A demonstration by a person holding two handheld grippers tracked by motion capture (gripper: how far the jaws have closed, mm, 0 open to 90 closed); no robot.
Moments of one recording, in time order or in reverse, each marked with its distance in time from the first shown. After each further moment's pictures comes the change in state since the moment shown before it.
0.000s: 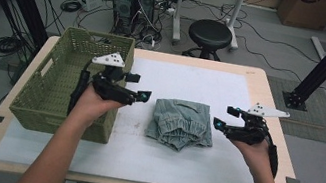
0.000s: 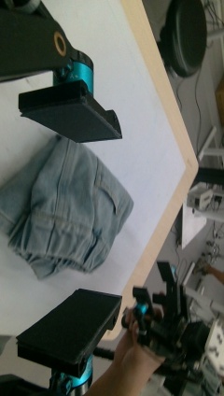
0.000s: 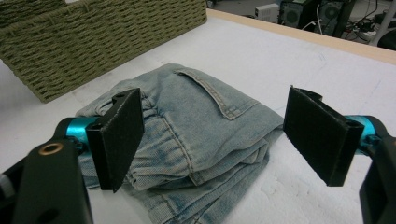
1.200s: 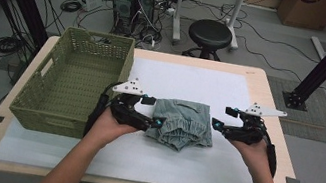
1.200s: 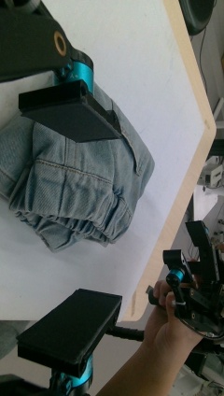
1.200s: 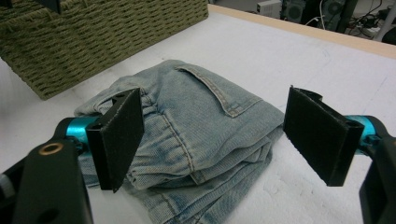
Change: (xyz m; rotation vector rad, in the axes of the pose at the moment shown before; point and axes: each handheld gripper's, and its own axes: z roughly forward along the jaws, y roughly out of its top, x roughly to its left) left arm -0.031 -0.036 0.041 0.036 -0.064 0.043; right arm 0.000 -0.001 0.004 0.017 0.006 0.002
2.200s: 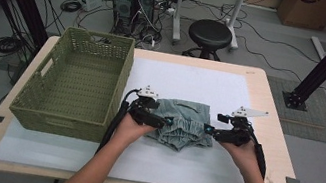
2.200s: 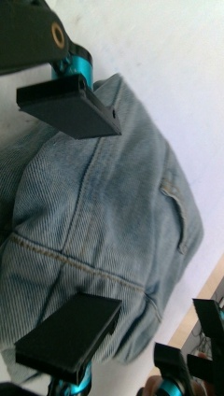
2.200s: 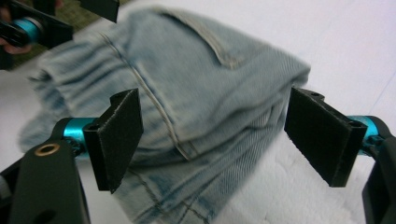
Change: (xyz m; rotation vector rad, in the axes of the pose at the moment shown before) left arm 0.042 -0.043 0.075 0.100 0.163 -0.181; right arm -0.008 -0.025 0.036 0.129 -0.007 0.055
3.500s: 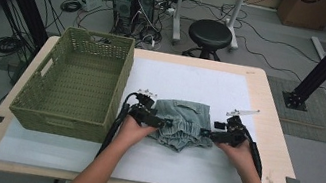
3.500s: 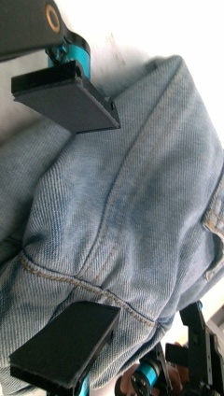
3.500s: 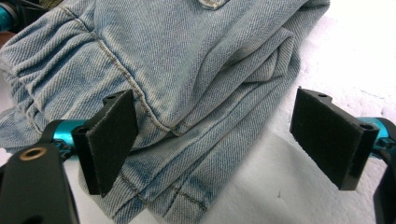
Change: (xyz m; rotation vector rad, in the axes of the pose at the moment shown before) left arm 0.012 -0.010 0.012 0.083 -0.021 -0.172; right arm -0.015 -0.013 0.023 0.149 0.048 0.146
